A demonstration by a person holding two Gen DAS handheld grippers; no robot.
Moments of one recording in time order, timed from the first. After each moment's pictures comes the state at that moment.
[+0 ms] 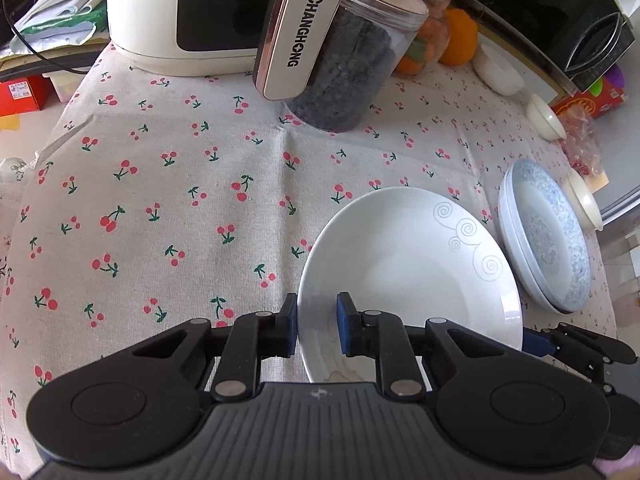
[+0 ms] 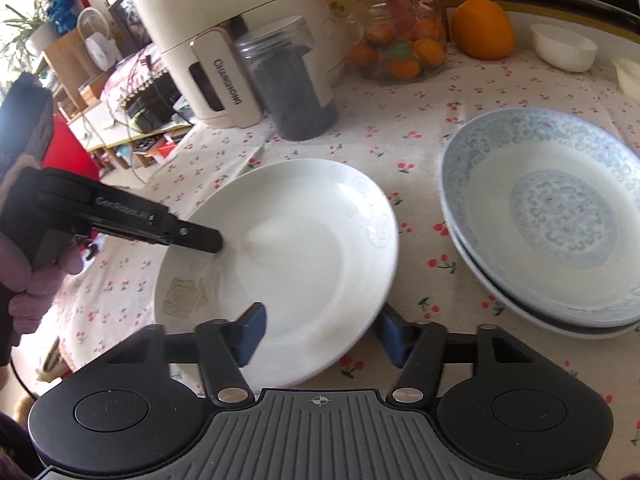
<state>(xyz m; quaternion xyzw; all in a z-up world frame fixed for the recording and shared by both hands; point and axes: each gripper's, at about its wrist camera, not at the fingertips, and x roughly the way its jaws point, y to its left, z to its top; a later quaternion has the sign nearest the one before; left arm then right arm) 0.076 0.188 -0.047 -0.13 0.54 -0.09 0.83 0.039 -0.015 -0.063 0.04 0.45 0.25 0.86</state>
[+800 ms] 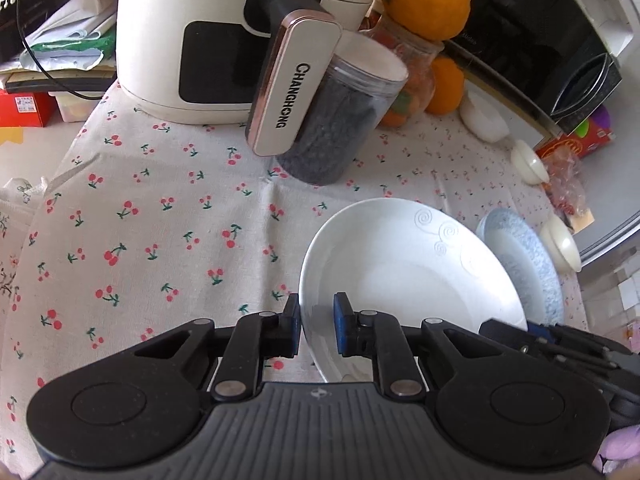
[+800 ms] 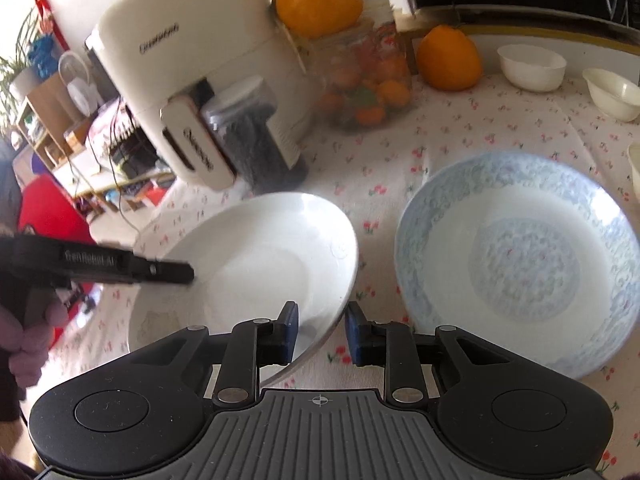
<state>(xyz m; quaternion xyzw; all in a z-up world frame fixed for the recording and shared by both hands) 0.074 0.188 -0.023 -0.17 0.49 -0.08 0.85 0.062 -0.038 -0.032 0.09 0.41 0.23 0.88</state>
